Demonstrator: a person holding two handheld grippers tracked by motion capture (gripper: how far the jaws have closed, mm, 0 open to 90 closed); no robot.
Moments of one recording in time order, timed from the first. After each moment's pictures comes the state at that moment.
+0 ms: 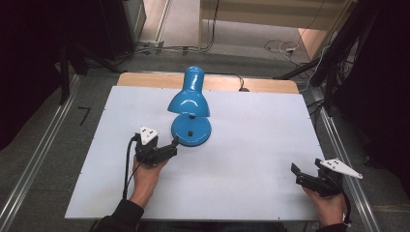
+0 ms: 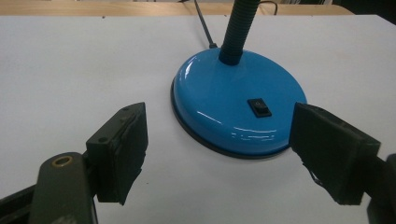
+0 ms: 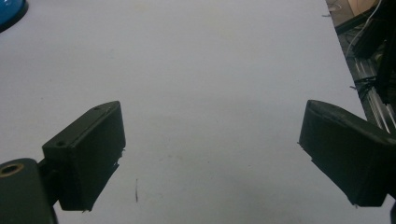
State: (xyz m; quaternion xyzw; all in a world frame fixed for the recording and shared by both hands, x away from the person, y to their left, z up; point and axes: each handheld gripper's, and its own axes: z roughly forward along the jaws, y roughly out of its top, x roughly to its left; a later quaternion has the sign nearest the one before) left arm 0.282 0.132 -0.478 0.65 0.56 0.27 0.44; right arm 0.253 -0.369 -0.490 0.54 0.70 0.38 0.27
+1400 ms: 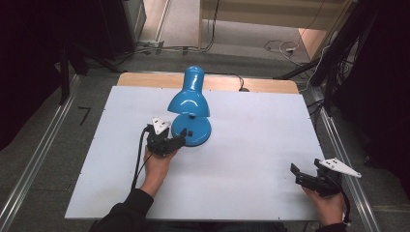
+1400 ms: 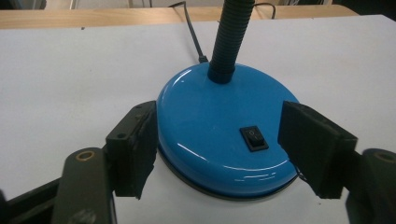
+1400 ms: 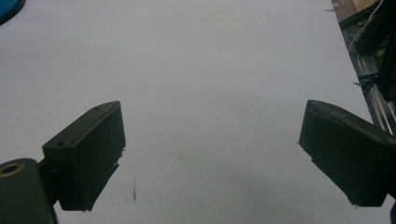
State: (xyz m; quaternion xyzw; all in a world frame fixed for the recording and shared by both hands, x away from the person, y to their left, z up) left arm 0.314 0.111 -0.479 0.66 0.55 0.27 0.44; right arm 0.256 -0.369 -0.492 0.54 0.70 0.38 0.27
